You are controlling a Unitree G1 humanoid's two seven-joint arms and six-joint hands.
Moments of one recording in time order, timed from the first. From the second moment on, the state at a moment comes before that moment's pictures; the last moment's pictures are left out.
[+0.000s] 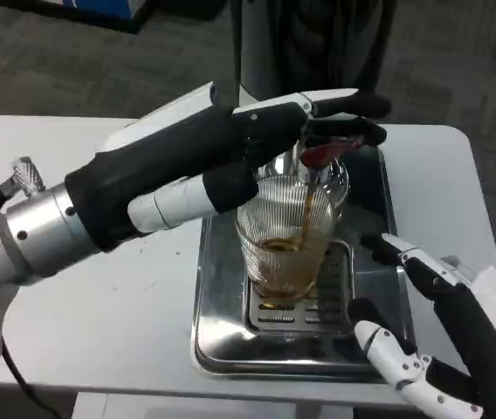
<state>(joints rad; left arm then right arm) -0.63 0.55 0.02 -0.02 -0.39 -0.22 -0.92 0.31 -0.05 0.15 -0.99 -0.88 0.24 0.42</state>
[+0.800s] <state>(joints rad) -0.63 0.55 0.02 -0.02 -0.39 -0.23 -0.92 0.31 -0.05 0.15 -0.99 -0.88 0.25 0.42</state>
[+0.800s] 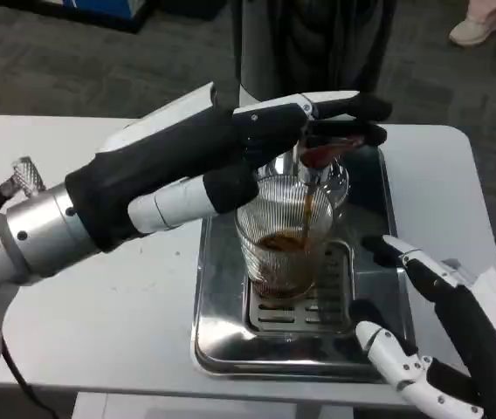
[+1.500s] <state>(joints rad) -0.62 0.55 0.02 -0.03 -0.39 -0.23 -0.92 0.31 -0.05 0.15 -0.99 -0.88 0.25 0.42</state>
